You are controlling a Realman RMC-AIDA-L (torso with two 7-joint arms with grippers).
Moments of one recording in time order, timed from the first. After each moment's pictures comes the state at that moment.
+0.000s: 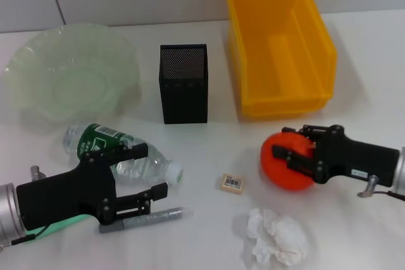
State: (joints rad) left arm -0.32 -2.02 1.25 0.55 1.43 1.52 -1.06; right arm 0.38 2.08 -0.65 -0.45 -1.86 -1.43 0.98
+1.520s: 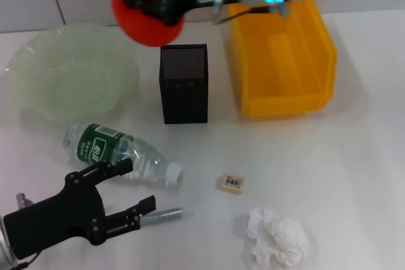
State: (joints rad) left arm -0.22 -2.06 1.20 0.54 1.42 1.54 -1.00; right arm 1.03 2.07 -1.01 -0.59 -1.83 -1.12 1.39
